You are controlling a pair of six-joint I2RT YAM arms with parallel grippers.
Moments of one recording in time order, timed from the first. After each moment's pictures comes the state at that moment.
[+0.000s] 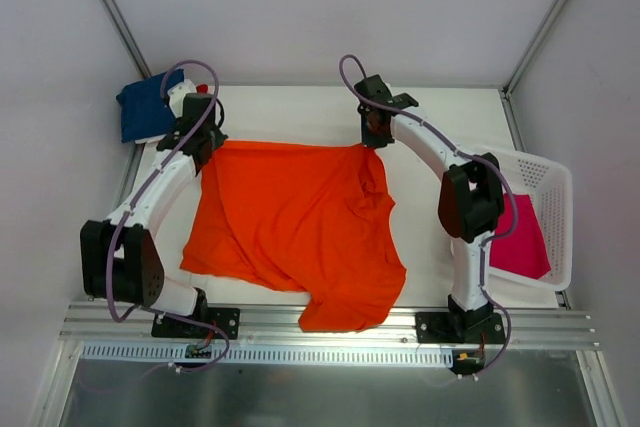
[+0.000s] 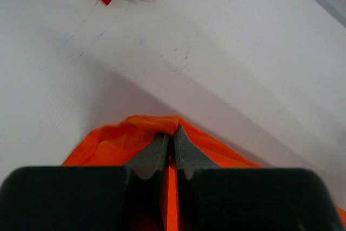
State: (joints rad) left arm -0.15 1.39 1.11 -0.41 -0.39 -0.63; right arm 0.50 2.03 1.79 -0.83 0.27 0.37
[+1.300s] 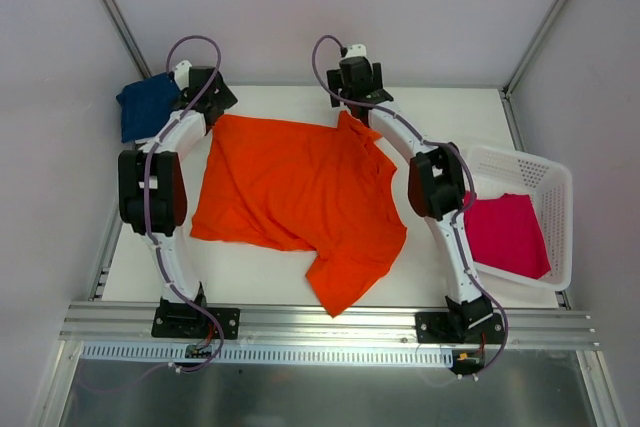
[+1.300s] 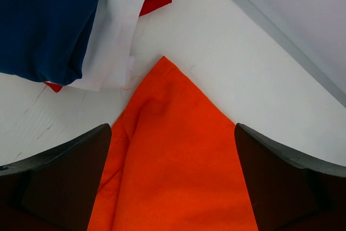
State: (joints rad) left arm -0.05 1.95 1.52 -0.22 -0.34 -0.62; right arm 0.48 2.44 2.23 -0.31 0.40 0.08
